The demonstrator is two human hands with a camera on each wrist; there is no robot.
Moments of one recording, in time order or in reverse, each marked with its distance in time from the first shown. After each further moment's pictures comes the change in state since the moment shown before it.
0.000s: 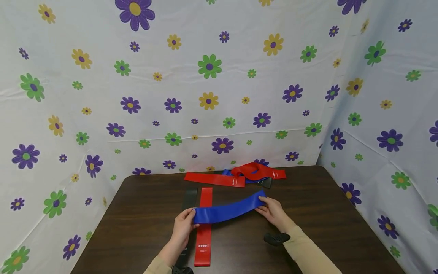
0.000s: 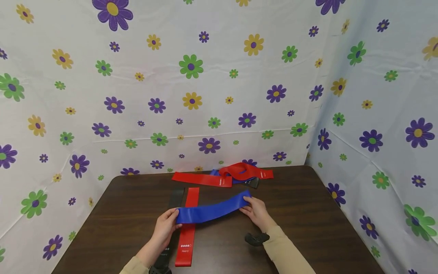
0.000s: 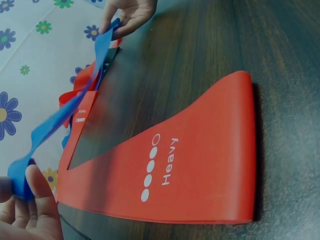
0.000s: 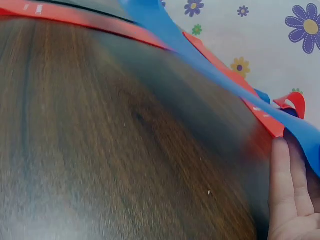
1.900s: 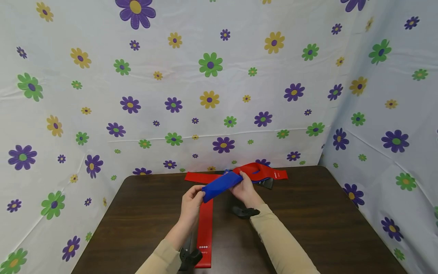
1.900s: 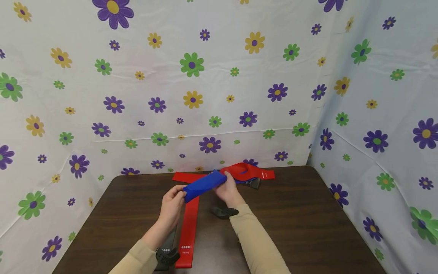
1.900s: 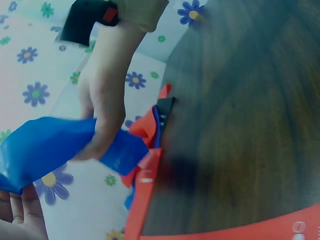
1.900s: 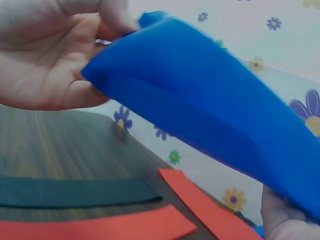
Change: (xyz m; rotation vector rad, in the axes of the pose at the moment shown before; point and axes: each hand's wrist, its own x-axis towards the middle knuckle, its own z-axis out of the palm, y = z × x) left_hand 0.010 0.073 0.045 -0.089 -0.059 0.224; right_hand 0.034 -0.021 0.137 0.627 -0.152 0.194
